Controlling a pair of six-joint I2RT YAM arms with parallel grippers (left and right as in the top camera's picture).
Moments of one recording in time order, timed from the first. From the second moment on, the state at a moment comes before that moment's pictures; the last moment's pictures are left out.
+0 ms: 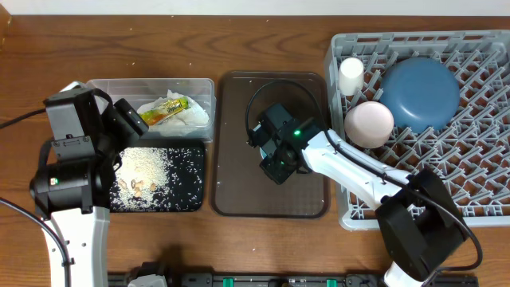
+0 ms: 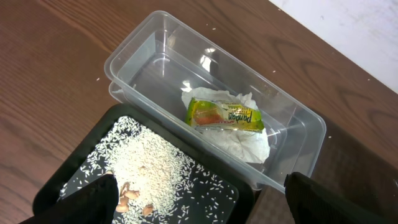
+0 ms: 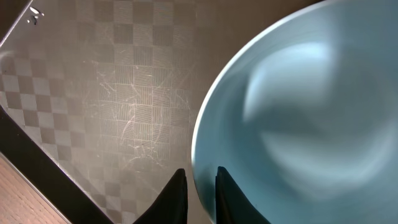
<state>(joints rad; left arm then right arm) 0.16 1.09 1.20 -0.92 -0.09 -0.46 0.70 1.85 1.25 -0.75 -0.16 -0.08</state>
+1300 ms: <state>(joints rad) 0.16 1.09 1.20 -0.92 -0.09 -0.46 0.65 1.54 1.32 -0.86 -0.33 0.01</state>
